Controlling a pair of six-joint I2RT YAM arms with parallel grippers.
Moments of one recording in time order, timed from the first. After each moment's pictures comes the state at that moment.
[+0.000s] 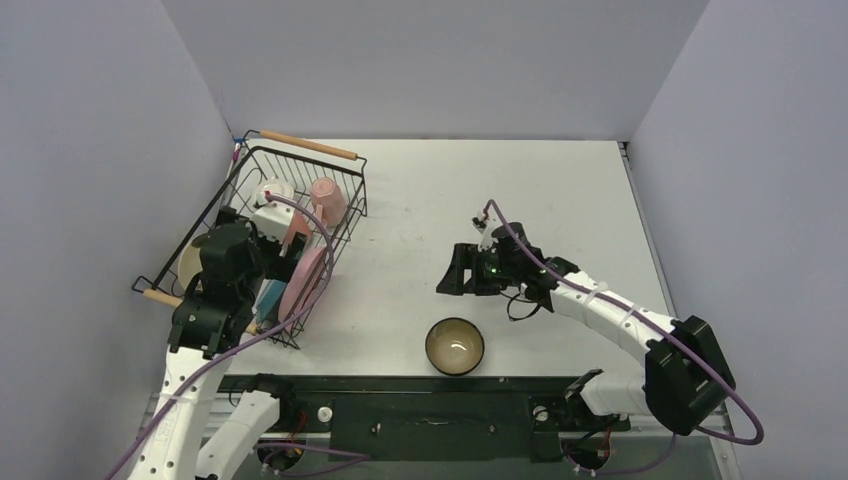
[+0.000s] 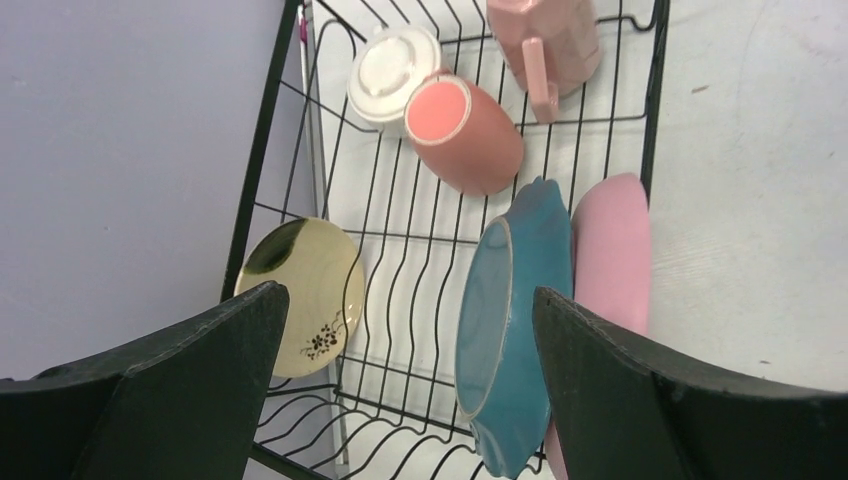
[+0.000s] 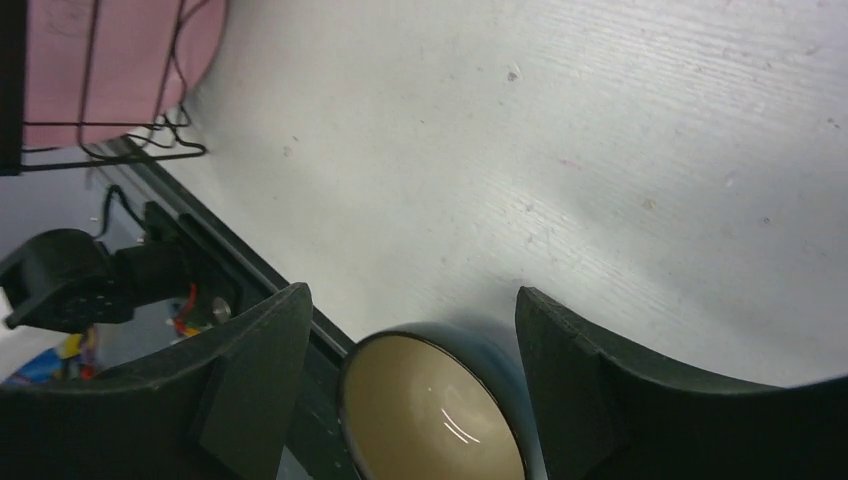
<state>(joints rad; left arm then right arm) -0.20 0.73 0.97 -0.67 -0.26 0.38 0.58 1.30 0.78 -0.20 -0.40 0.61</state>
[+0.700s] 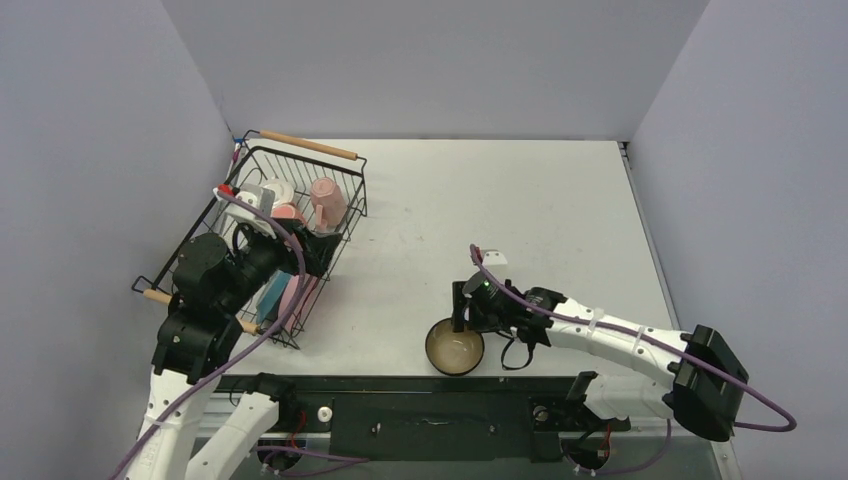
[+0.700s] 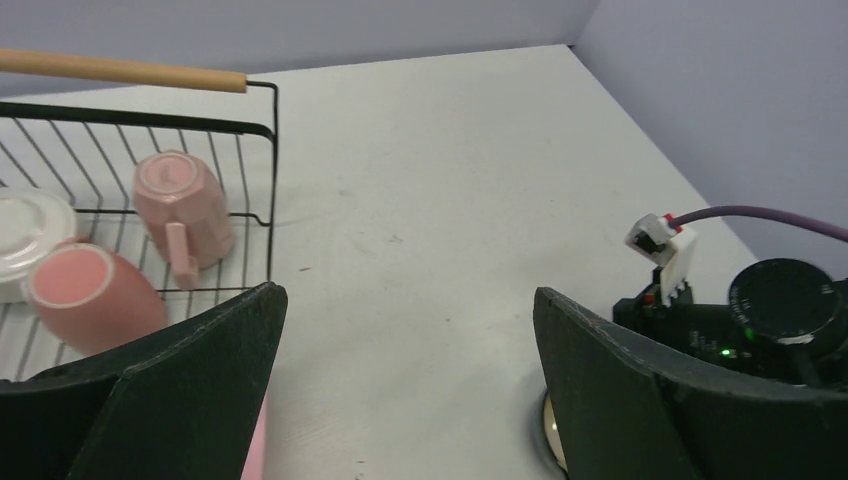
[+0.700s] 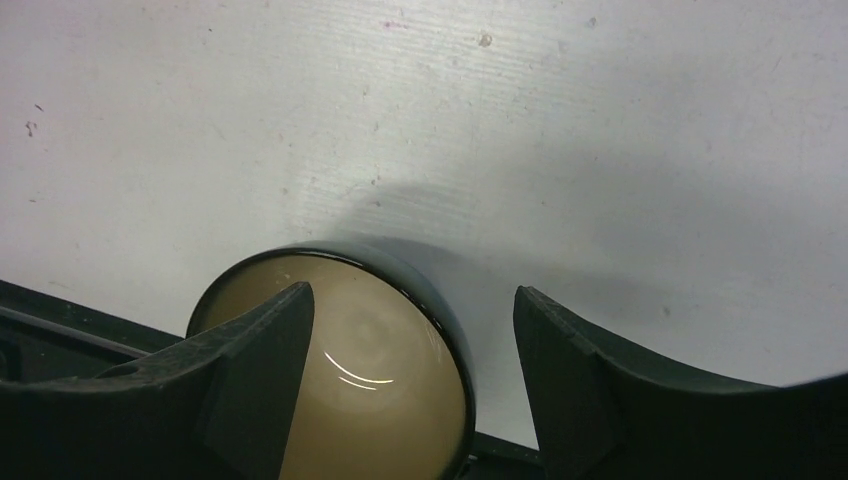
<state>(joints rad) -0.28 0.66 1.06 -0.52 0.19 -0.21 0.93 1.18 0.74 -0.51 0.22 0.74</state>
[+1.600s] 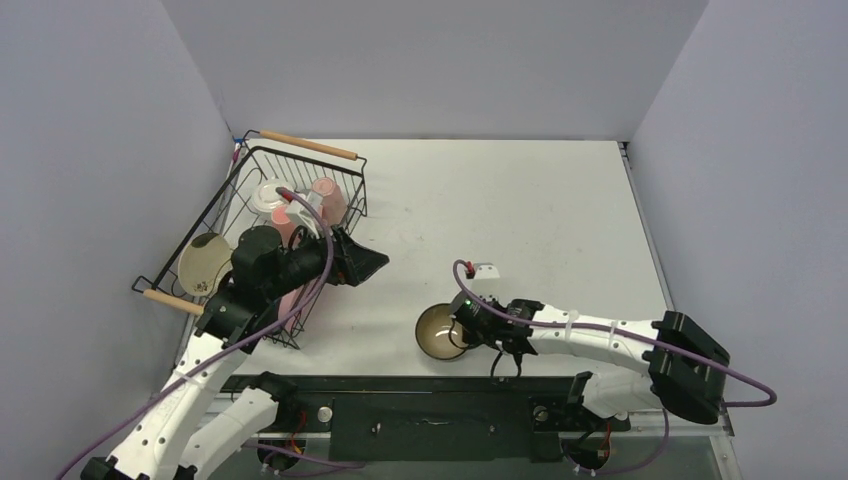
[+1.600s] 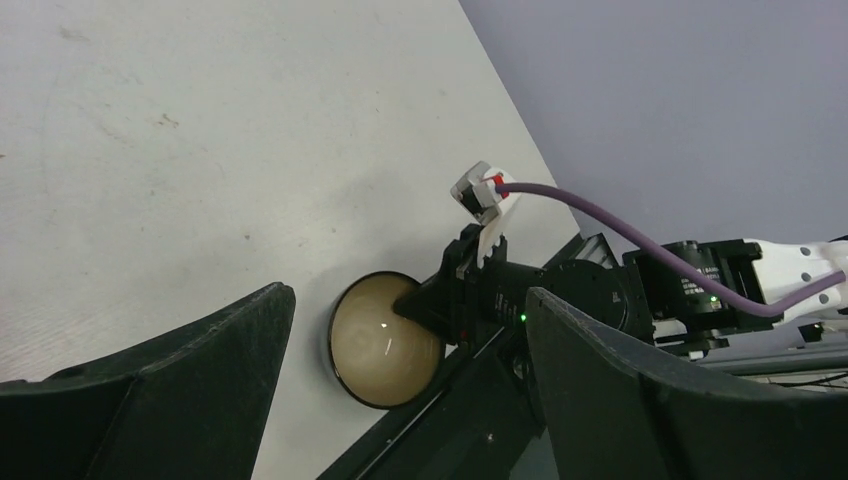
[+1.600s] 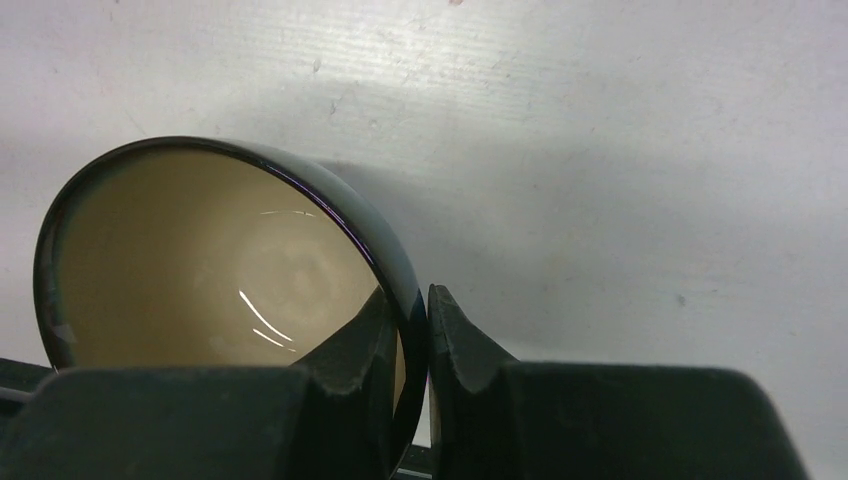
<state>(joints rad) -0.42 0.75 0.86 -0.33 0.40 -0.61 1.08 1.30 0.69 -0.48 0.41 0.89</state>
